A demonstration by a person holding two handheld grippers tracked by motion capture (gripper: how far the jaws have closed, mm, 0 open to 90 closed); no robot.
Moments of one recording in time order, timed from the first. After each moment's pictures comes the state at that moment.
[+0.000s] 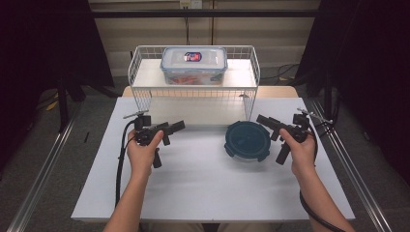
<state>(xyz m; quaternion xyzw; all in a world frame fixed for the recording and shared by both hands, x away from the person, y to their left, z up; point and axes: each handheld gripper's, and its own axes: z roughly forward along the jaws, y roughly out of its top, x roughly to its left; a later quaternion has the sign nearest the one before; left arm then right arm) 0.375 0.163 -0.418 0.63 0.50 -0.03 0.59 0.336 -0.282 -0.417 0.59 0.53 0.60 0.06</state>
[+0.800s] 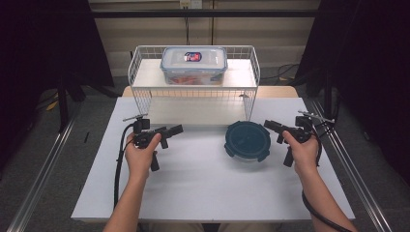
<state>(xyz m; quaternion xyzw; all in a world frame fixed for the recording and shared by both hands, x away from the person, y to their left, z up) 0.373 0.168 -0.427 0.63 0.52 -0.04 0.57 0.340 -0.299 -0.431 0.61 0.57 0.54 0.10</state>
